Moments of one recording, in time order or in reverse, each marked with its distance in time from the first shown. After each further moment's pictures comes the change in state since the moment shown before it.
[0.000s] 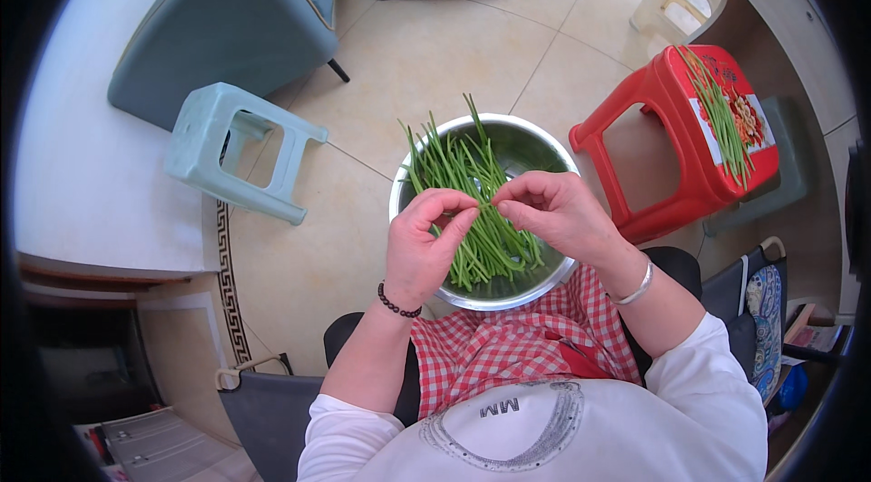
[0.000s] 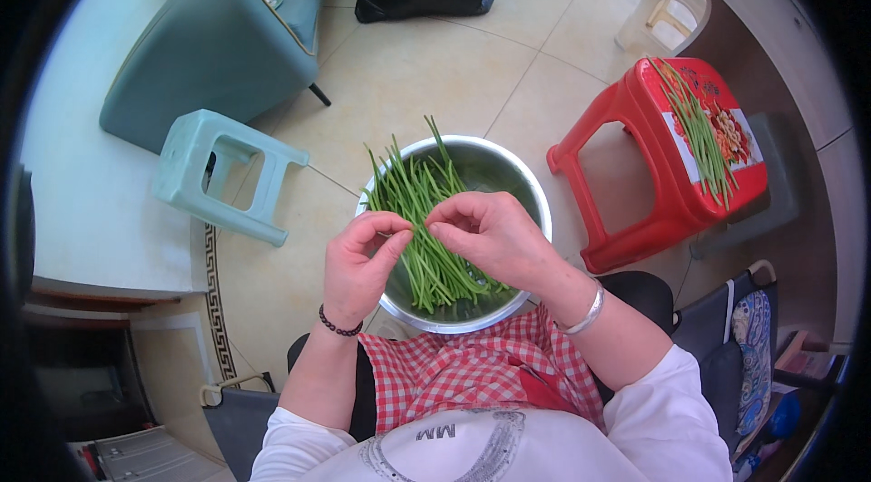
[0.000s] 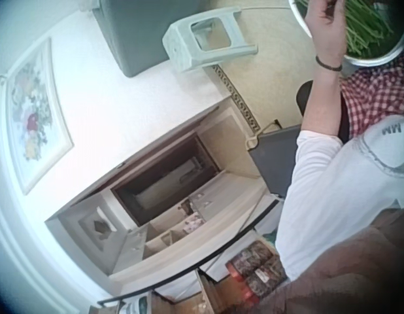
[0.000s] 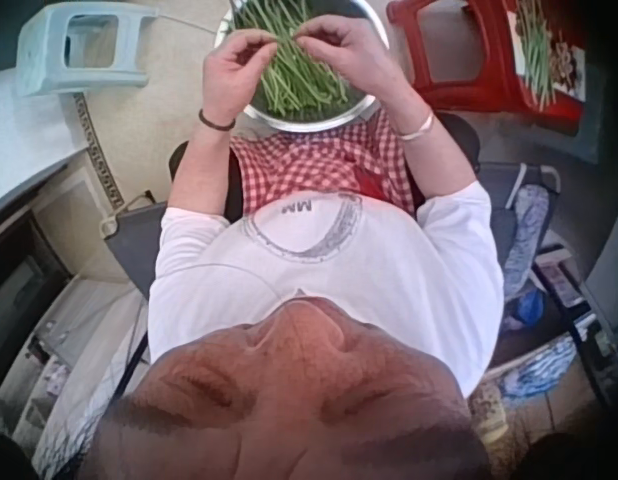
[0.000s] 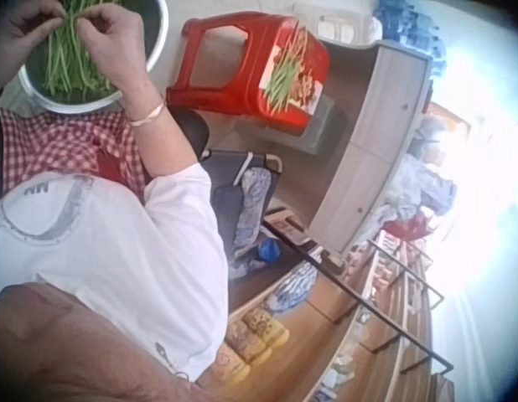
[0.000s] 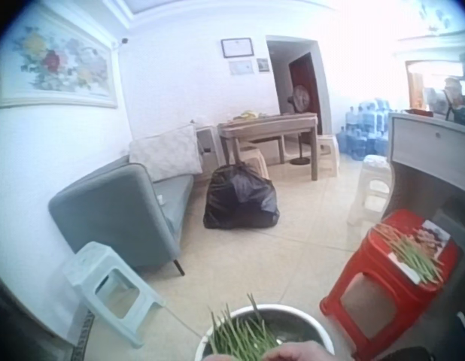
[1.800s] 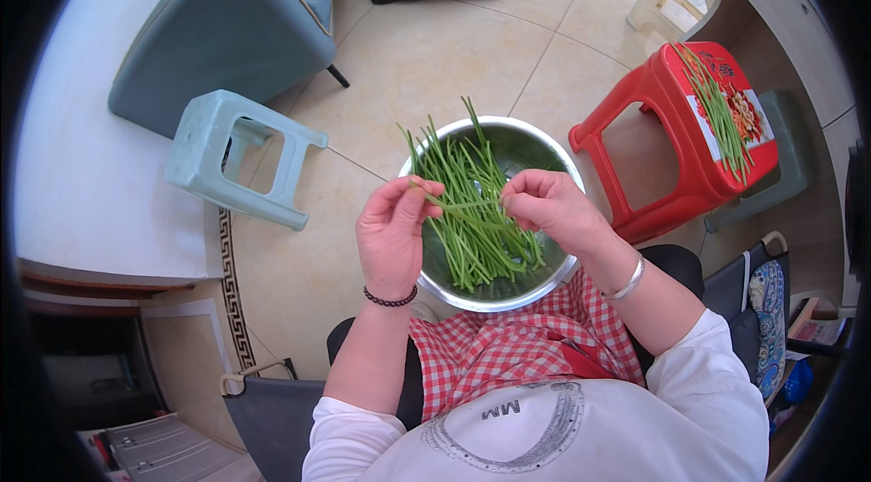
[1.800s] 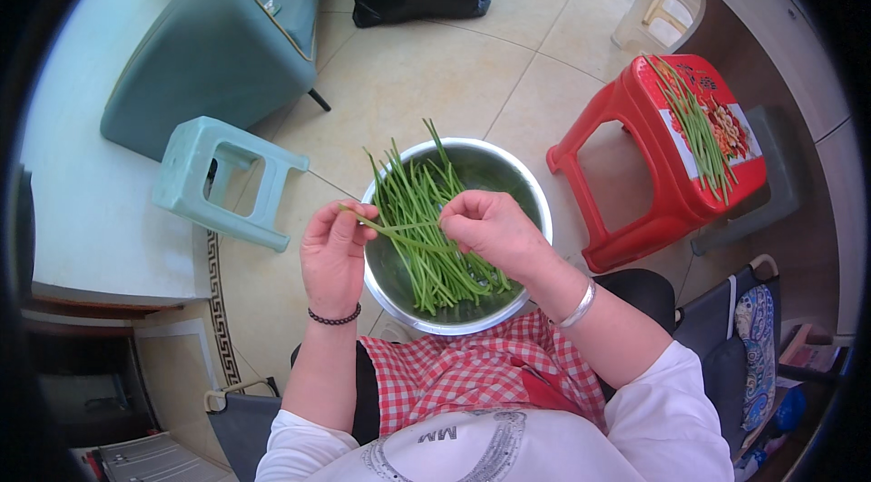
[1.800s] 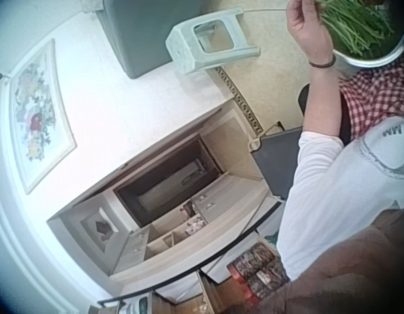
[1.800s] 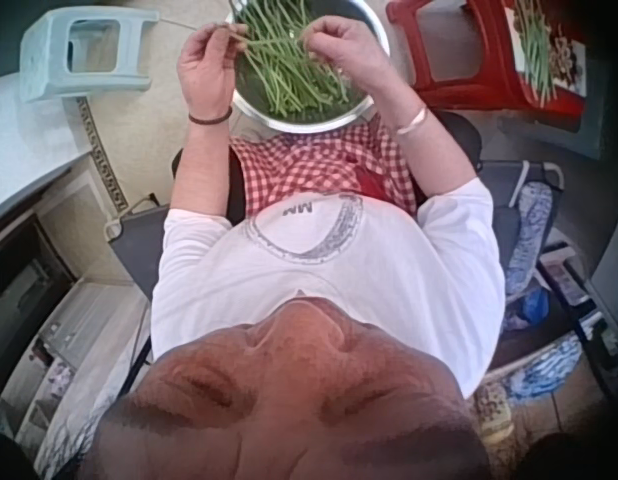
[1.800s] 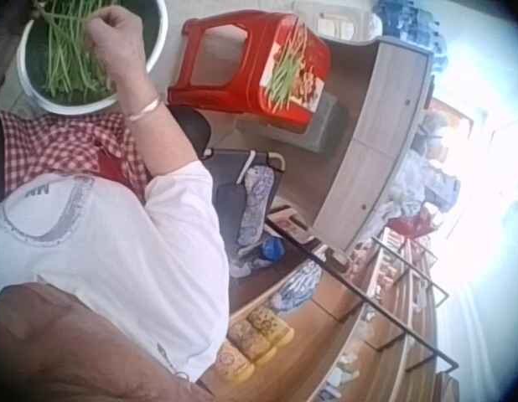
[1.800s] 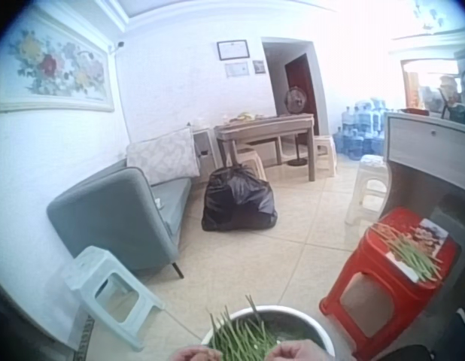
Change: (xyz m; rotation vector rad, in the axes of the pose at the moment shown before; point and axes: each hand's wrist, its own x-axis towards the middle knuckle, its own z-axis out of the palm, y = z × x) left_hand 0.009 -0.008 -0.011 -0.689 0.190 0.041; right_hand 0.010 0.016 -0.001 0.204 0.057 0.226
